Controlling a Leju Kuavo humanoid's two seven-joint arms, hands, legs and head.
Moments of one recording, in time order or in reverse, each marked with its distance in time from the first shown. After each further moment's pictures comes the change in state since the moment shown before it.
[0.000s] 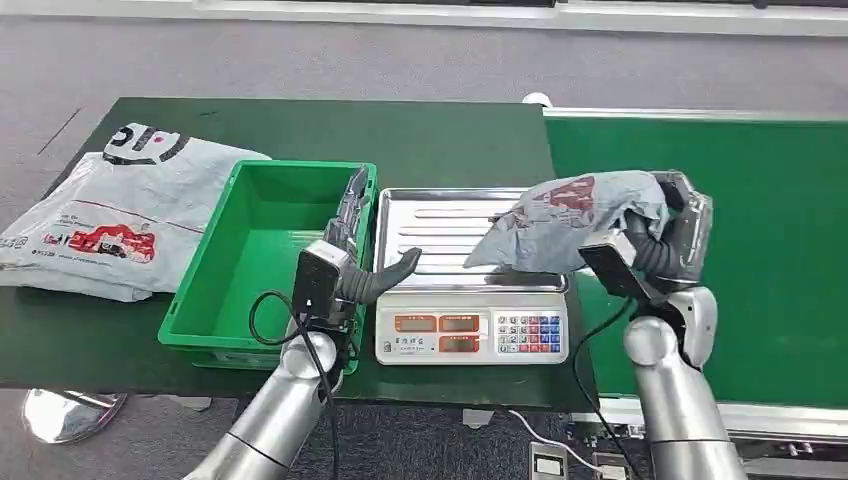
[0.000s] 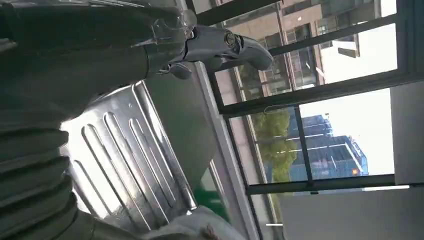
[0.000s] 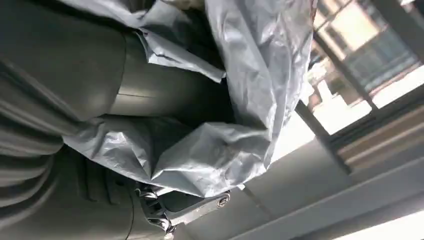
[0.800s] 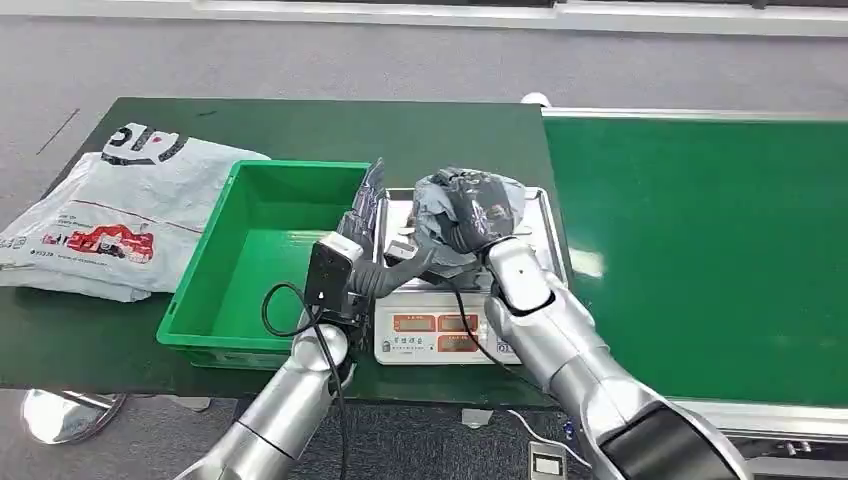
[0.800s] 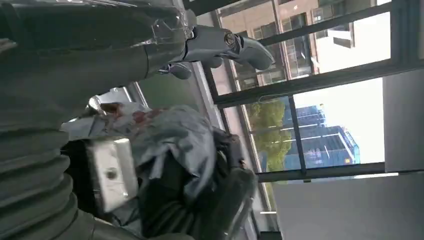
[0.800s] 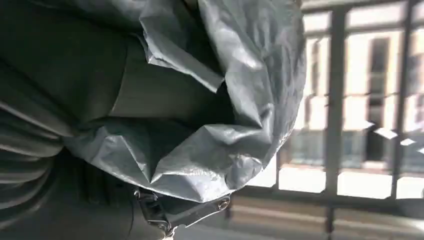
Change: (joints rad) left arm -0.043 -0.016 -0.039 0.043 0.037 0.001 -0.011; right arm -0.378 0.230 0.507 0.649 0.577 -0.014 0.357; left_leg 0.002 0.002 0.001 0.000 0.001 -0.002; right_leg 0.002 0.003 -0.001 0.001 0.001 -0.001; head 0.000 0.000
